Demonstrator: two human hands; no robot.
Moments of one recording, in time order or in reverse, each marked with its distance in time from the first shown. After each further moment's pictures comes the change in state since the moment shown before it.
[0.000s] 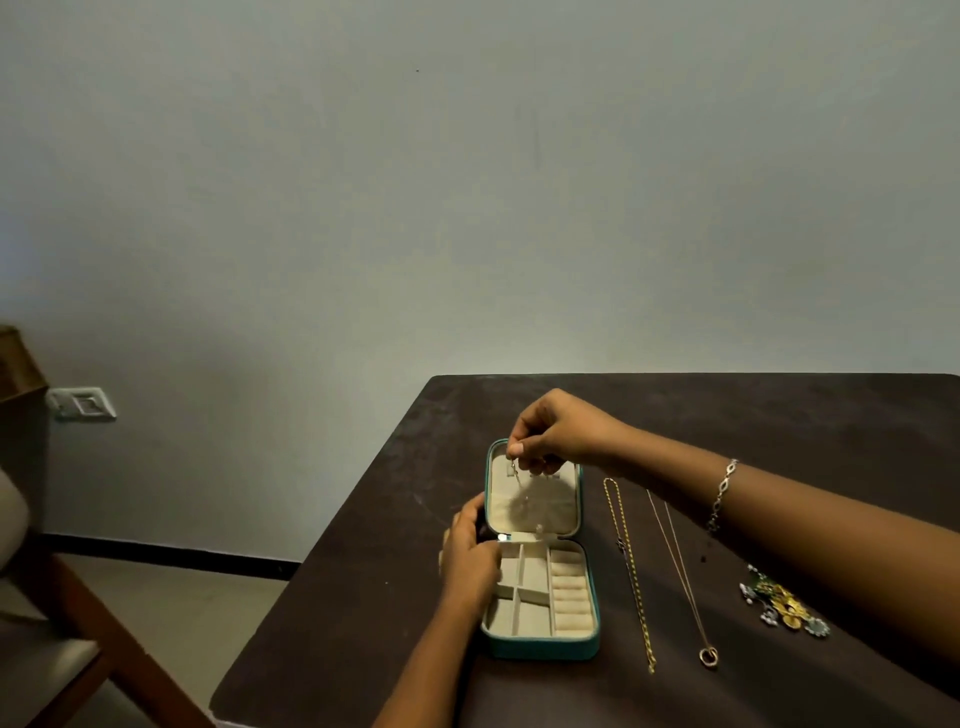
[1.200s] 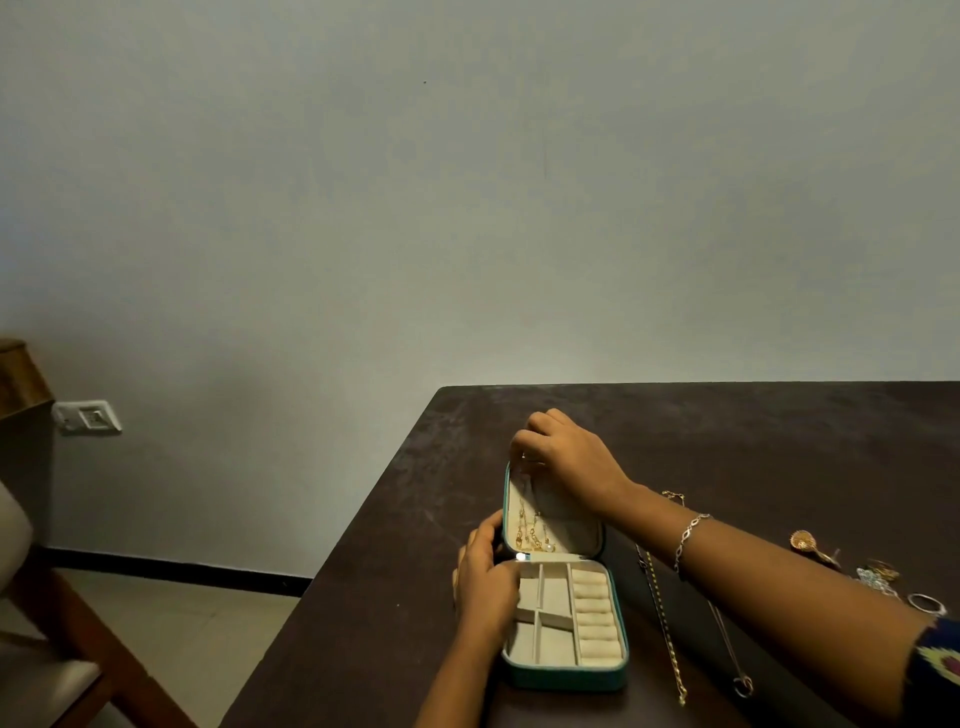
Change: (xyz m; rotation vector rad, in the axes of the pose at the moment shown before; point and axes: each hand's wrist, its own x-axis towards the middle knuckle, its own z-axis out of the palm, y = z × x) left_hand 0.007 -0.010 0.003 0.023 0.003 0.016; right_hand 0.039 0.057 0.028 -0.785 0.464 -0.527
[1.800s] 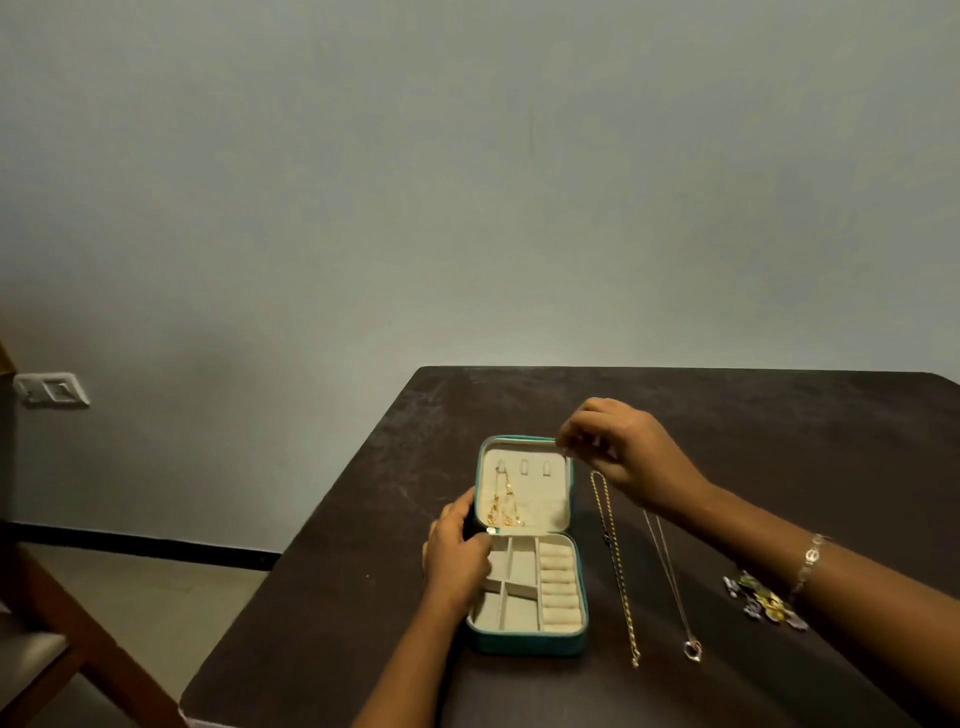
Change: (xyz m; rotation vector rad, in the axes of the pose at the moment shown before) left_hand -0.009 0.009 0.000 0.030 0.000 0.060; right_hand -0.056 0.009 -0.074 0.243 0.015 0.094
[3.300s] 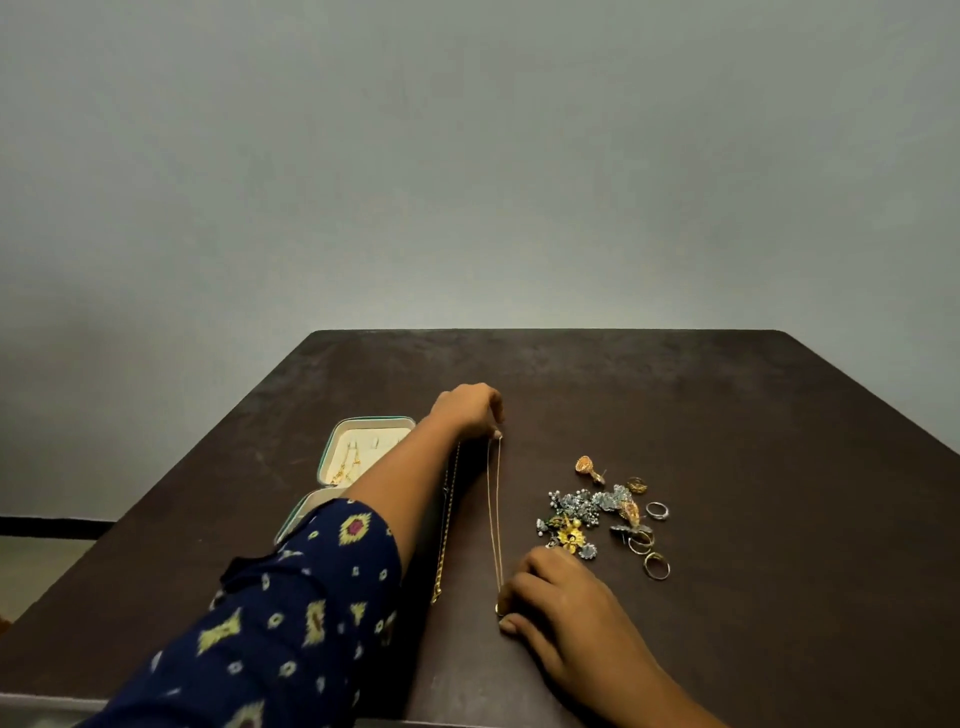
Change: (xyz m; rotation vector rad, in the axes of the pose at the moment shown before) left_hand 0.052 0.122 0.148 1.048 -0.428 0.372; right_hand -0.188 -0.004 -0.008 -0.069 -0.144 0.169
